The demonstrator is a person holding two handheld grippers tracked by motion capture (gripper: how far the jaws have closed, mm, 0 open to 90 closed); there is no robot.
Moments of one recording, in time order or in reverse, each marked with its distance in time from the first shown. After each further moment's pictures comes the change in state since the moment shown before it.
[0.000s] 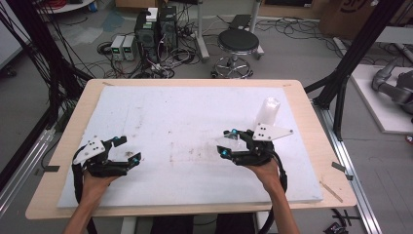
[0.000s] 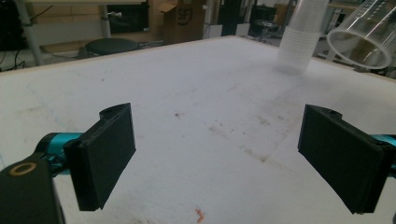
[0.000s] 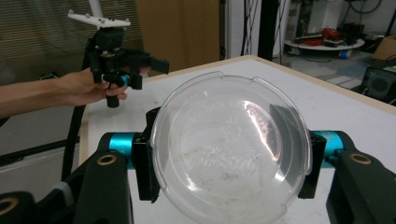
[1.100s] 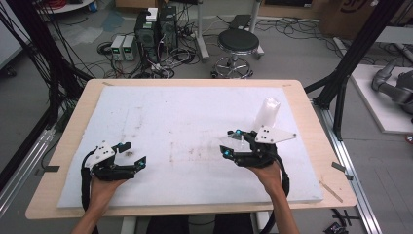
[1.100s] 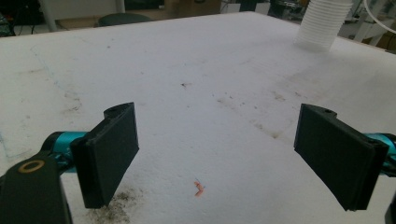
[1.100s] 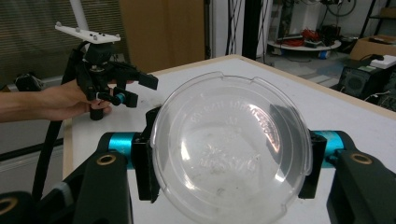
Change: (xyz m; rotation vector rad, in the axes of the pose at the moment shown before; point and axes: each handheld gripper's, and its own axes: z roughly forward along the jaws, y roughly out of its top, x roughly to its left) left arm -0.012 -0.026 0.013 0.097 0.098 -0.046; right arm 0.004 -0.003 -0.008 0.002 -0.078 -0.006
